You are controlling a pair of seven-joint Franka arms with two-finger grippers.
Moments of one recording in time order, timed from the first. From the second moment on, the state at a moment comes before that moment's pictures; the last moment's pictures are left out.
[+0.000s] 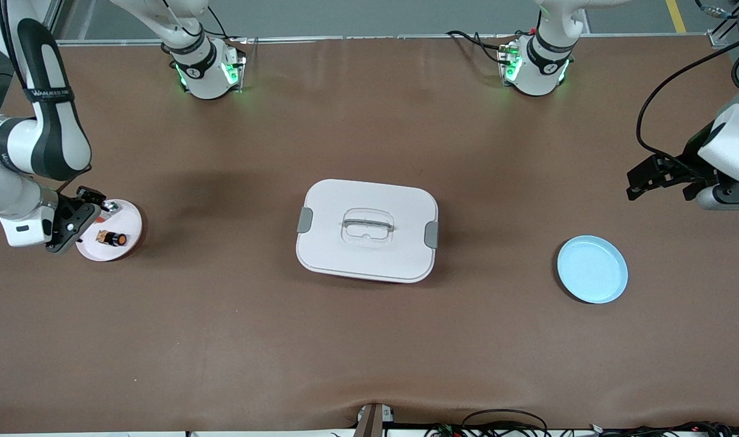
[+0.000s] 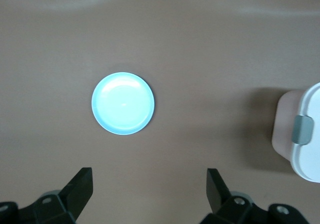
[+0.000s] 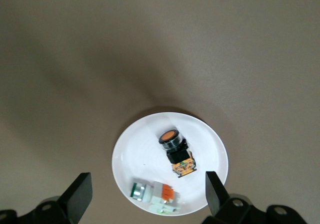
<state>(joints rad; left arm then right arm) 0.02 0.08 -0.11 -1.51 0.00 1.68 -0.08 -0.18 0.22 -0.04 -2.02 -0.10 2.14 -1.07</state>
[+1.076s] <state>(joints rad) 0.01 0.04 -0.11 -1.51 0.00 1.70 -0.17 -0.06 0.09 -0.04 -1.76 0.02 1.69 -0.24</state>
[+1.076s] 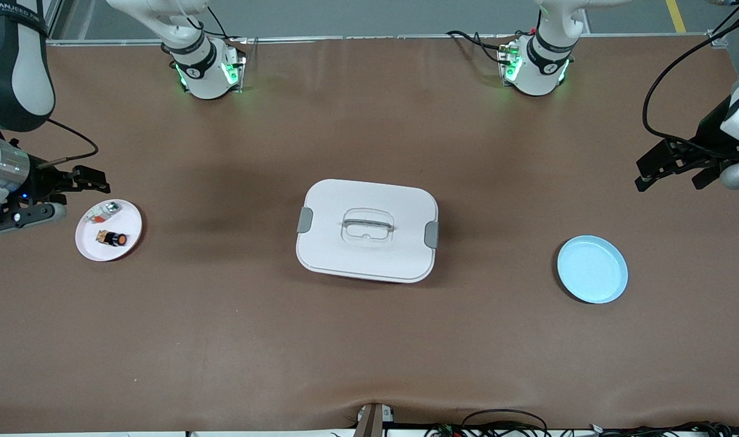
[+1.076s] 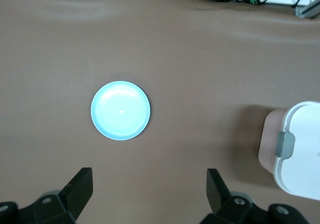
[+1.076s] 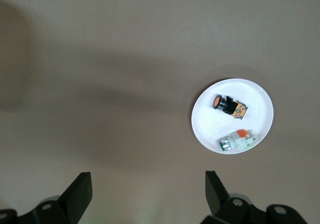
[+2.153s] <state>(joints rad) 0.02 0.04 -0.11 -1.49 0.00 1.70 -0.12 0.04 0.09 -0.04 -1.54 0.02 1.54 0.22</state>
